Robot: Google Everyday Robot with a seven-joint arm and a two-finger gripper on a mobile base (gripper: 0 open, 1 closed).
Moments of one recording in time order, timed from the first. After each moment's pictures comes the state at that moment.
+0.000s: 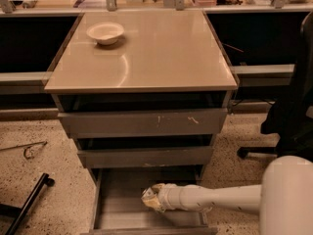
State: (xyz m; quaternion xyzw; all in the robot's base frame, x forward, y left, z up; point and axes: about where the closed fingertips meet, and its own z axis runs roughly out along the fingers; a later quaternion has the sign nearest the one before) arm 0.526 0.018 0.289 -0.41 0.82 0.23 0.34
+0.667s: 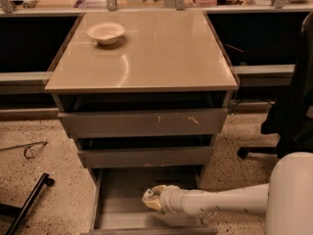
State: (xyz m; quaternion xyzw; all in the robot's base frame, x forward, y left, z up) arm 0.508 0.009 0.322 -0.40 0.82 0.20 0.36
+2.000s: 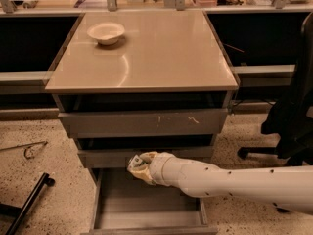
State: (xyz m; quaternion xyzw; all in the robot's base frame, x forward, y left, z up) arm 0.522 0.046 0.569 -0.43 0.76 0.18 0.44
